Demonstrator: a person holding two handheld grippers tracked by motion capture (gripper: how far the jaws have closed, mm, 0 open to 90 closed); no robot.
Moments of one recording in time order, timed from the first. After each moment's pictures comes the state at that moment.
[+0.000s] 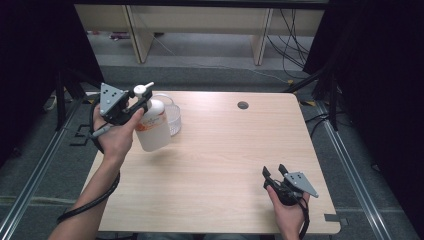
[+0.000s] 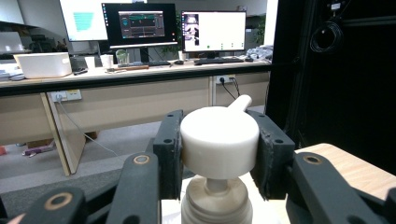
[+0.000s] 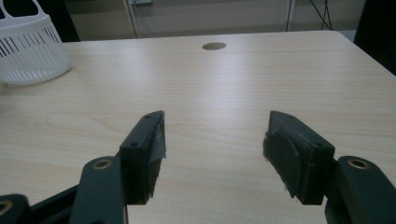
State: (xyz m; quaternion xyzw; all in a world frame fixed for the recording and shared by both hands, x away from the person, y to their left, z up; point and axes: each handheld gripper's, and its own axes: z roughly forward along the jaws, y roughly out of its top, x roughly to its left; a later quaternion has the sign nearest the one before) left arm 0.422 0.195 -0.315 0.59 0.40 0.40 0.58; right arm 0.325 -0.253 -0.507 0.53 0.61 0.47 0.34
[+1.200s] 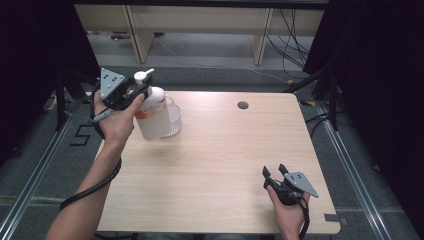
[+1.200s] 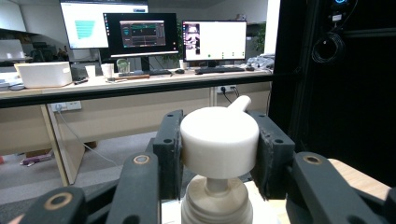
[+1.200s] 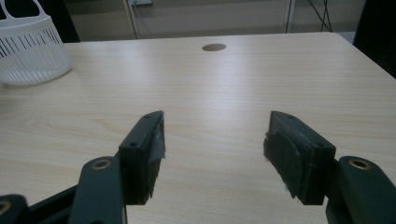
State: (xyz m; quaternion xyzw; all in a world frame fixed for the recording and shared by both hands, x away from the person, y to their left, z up) left arm 0.448 0.196 -0.298 0.58 0.40 0.40 0.58; right arm 0.325 -0.253 -0.507 0.53 0.61 0.47 0.34
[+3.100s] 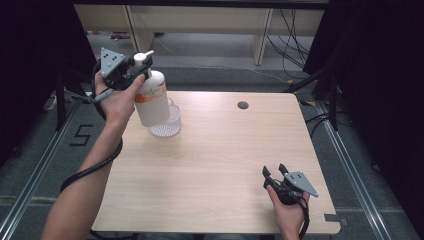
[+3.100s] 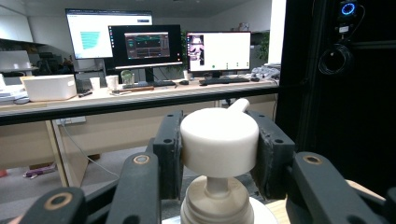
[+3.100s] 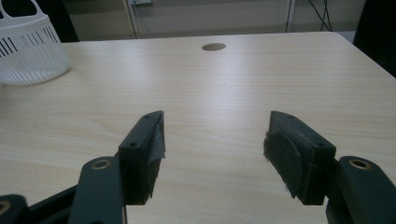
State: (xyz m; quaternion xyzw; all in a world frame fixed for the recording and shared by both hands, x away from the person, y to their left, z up) left arm 0.483 0.195 -0.272 0.57 0.41 0.41 0.59; right arm 0.326 -0.252 -0.508 0.54 0.61 0.48 0.33
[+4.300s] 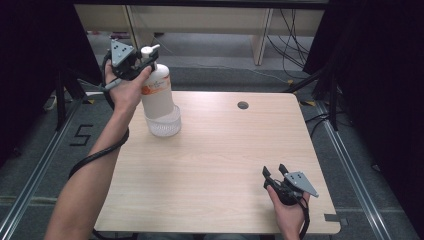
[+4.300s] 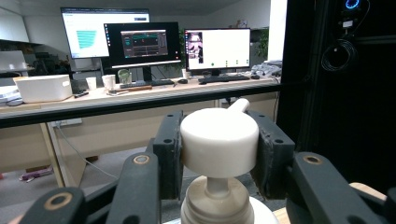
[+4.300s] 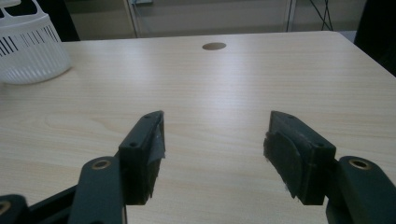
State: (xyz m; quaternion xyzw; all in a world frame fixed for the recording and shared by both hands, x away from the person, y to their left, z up) left arm 0.522 0.189 -0.275 0.58 0.39 0.41 0.58; right arm 0.327 -0.254 -0.508 0.53 0.62 0.47 0.34
